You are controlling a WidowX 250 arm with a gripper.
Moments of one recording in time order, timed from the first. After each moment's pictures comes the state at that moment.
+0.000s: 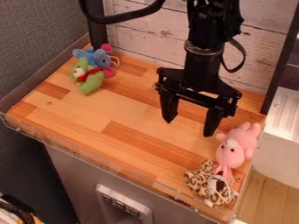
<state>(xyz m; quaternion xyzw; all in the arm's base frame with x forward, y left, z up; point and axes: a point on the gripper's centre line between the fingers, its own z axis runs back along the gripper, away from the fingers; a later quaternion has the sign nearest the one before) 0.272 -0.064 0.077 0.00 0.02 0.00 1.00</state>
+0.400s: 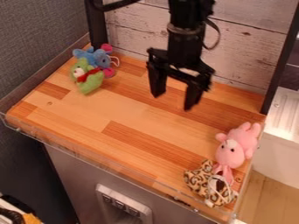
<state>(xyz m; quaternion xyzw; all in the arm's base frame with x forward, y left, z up) 0.318 -0.015 0.070 0.00 0.03 -0.07 1.00</state>
